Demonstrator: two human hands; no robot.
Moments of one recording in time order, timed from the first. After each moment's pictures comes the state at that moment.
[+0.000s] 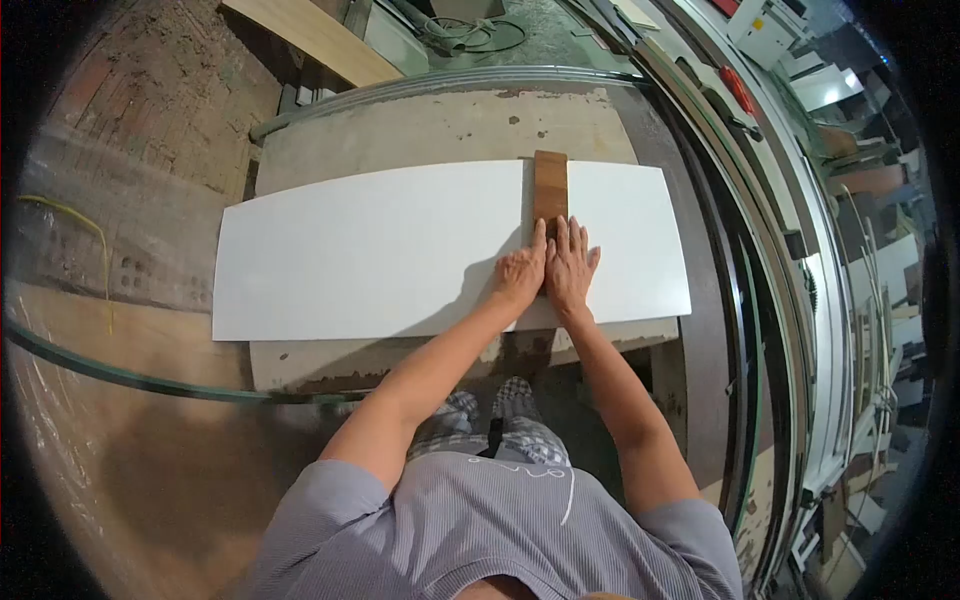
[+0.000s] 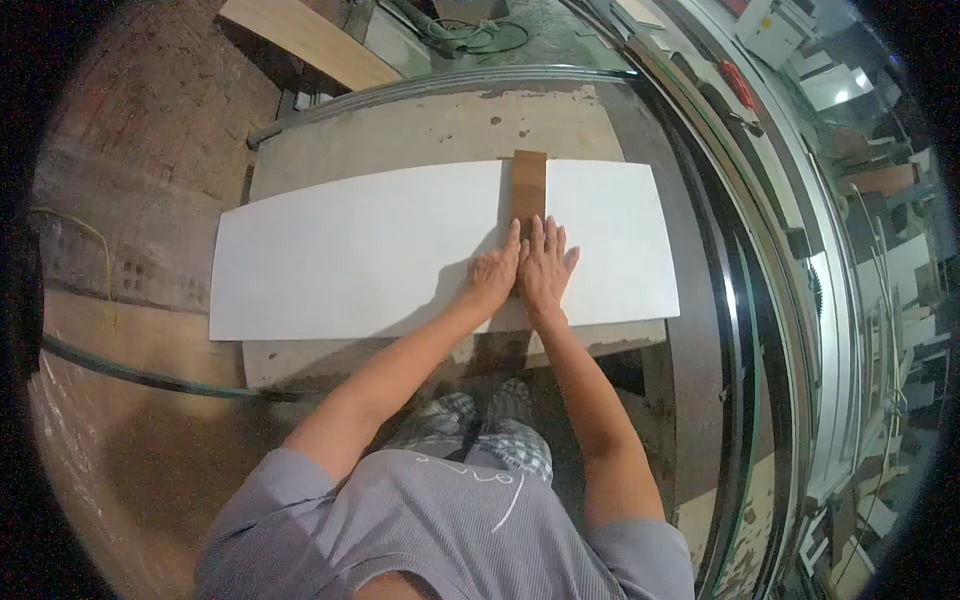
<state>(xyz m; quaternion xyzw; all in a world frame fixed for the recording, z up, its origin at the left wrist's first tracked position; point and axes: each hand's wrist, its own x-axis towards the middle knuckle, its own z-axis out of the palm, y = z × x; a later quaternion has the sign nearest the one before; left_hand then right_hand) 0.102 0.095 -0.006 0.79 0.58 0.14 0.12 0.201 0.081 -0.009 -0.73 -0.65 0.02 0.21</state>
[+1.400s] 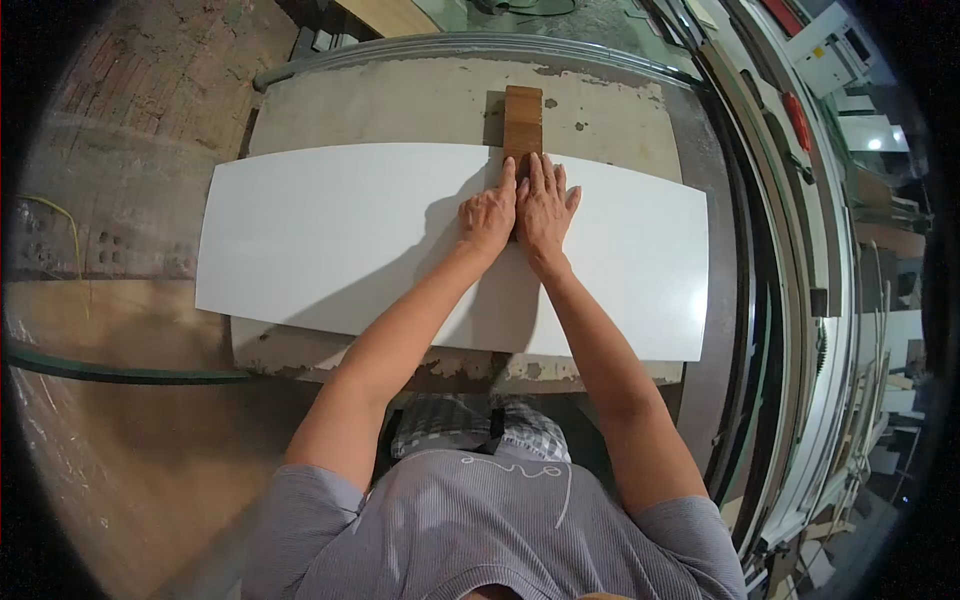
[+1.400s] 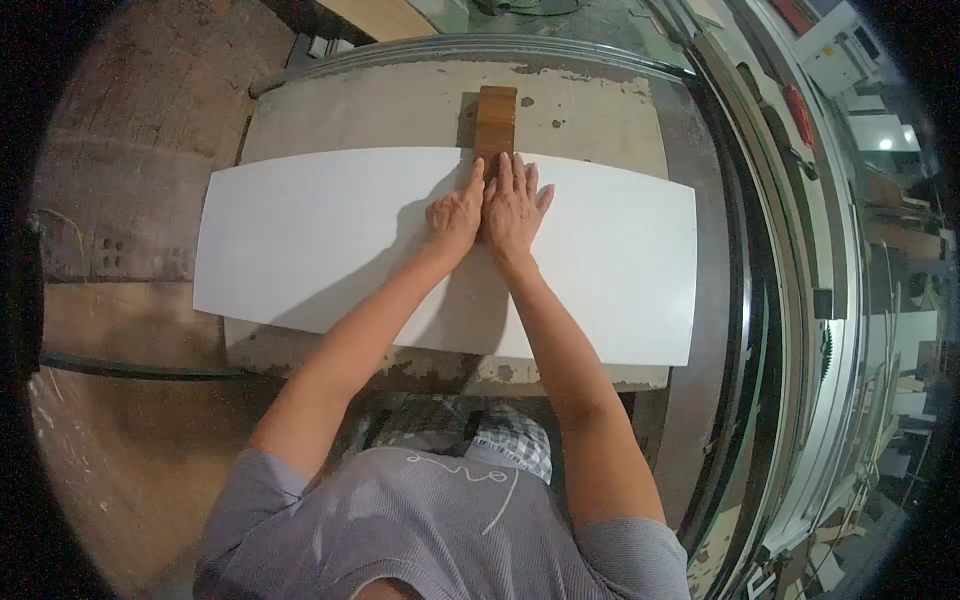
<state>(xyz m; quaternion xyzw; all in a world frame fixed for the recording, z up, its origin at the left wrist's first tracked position) 0.051 0.191 0.004 0.70 0.69 0.15 0.12 0.144 0.200 -0.014 -0.68 -0.69 0.06 0.23</state>
